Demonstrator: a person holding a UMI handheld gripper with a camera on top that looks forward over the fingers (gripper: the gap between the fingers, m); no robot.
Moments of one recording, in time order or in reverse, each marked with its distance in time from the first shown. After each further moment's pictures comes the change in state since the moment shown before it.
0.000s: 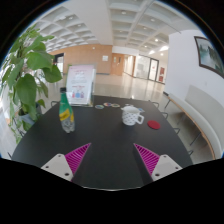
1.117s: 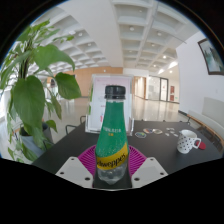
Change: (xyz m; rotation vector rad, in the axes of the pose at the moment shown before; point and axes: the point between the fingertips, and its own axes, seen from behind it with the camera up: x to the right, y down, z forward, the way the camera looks) arm -0.213 -0.099 0.185 0.279 -0.129 0.020
